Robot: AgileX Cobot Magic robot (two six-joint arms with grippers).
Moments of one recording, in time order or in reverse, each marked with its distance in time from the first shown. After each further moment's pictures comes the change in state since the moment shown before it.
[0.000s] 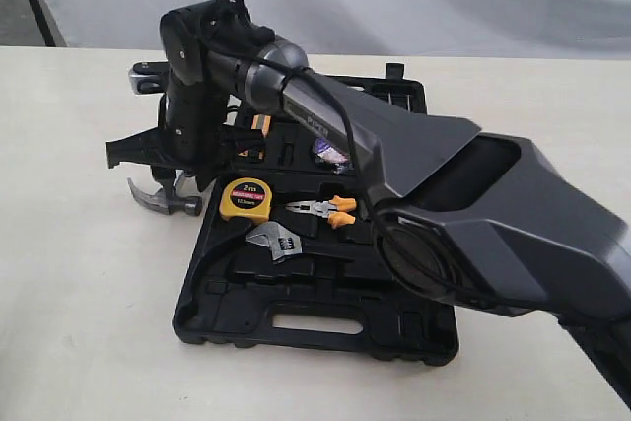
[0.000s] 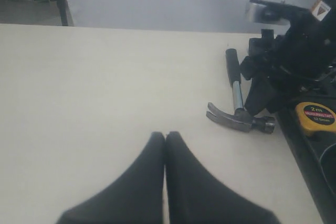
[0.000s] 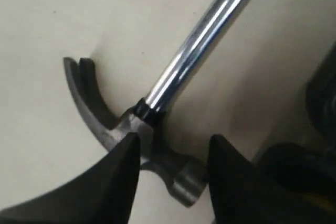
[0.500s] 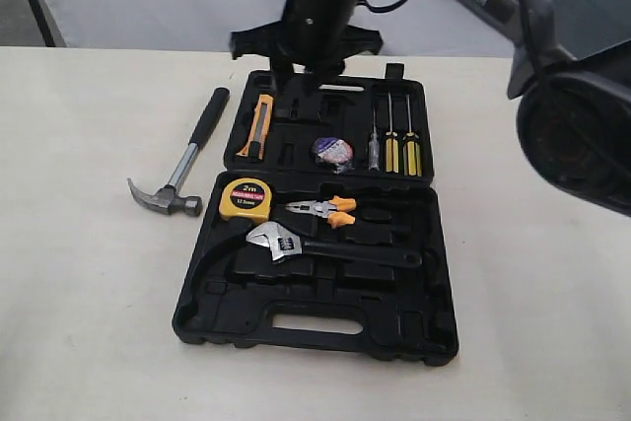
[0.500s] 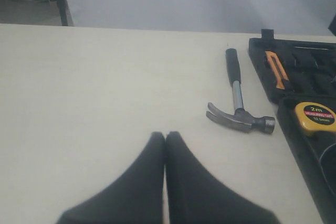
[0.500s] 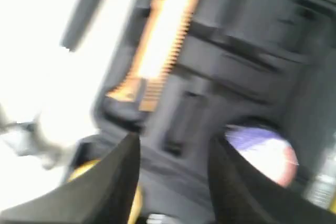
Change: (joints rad) left arm 0.000 0.000 0.000 0.000 0.000 0.000; right arm -0.228 -0.290 0.233 -0.017 0.002 -0.193
